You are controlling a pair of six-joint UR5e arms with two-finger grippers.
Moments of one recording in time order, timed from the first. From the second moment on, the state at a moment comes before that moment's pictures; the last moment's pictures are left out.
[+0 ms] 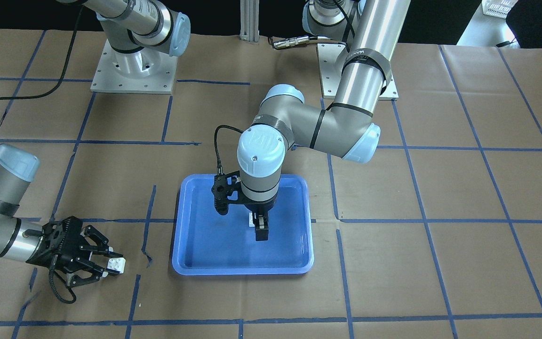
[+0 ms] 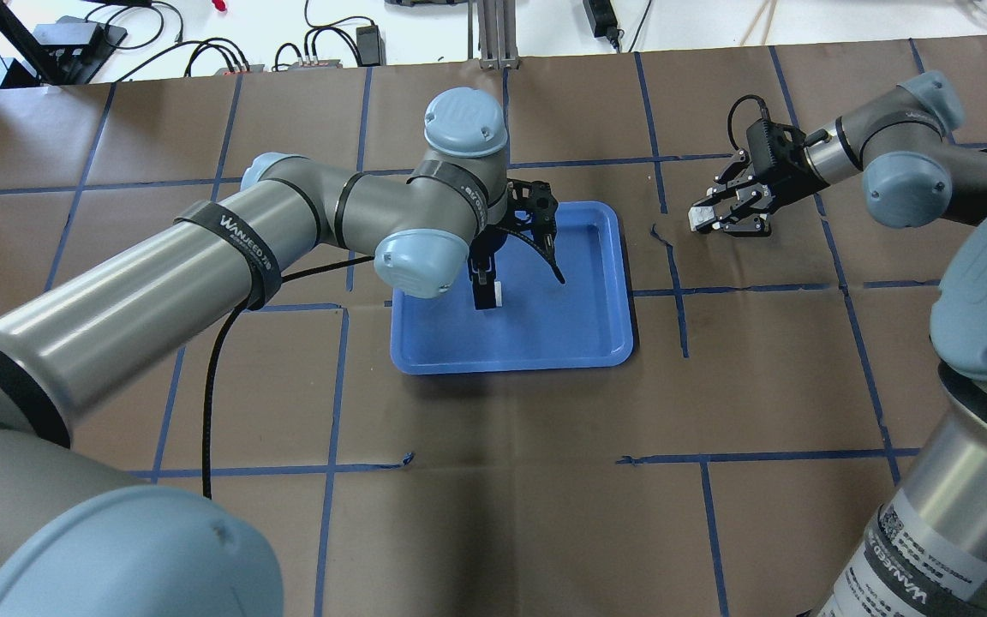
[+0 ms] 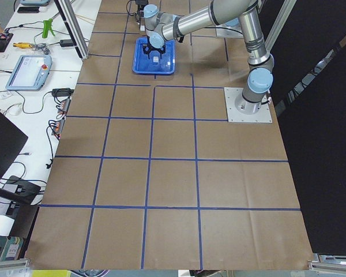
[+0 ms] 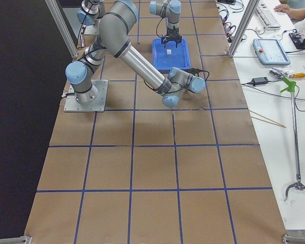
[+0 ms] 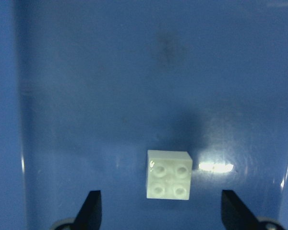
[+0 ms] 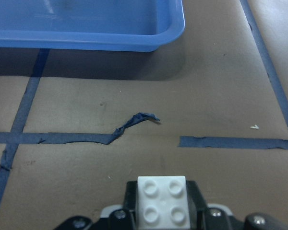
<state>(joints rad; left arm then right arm) -1.92 -2.08 -1.60 -1.03 1.59 1.14 1.22 -0.92 1.62 -2.05 -0.90 -2.04</state>
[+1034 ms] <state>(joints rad) -1.73 -1.60 -1.55 -1.55 1.58 0.45 1.31 -1.13 1.69 -2.02 -0.88 -1.85</state>
